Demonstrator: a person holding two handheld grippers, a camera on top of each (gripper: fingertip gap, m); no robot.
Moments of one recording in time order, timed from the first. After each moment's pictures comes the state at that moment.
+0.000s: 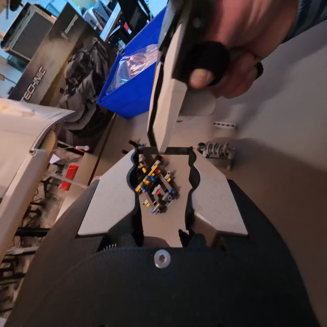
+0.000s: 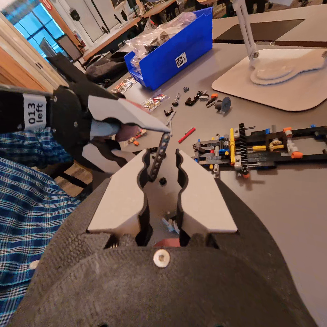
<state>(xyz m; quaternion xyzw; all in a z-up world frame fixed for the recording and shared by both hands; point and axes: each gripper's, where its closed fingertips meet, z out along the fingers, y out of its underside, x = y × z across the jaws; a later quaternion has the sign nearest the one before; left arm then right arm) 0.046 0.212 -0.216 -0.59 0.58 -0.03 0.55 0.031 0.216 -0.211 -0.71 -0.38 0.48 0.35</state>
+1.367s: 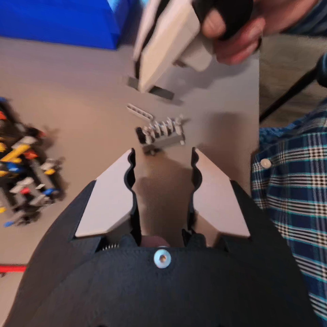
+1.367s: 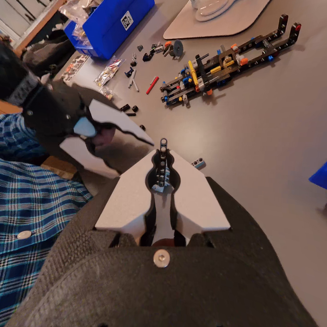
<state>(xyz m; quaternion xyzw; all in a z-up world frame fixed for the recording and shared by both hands) 0.088 0.145 -0.294 -0.74 0.54 -0.24 0.34 0.115 0.183 -0.257 -0.81 -0.29 0.39 0.33</state>
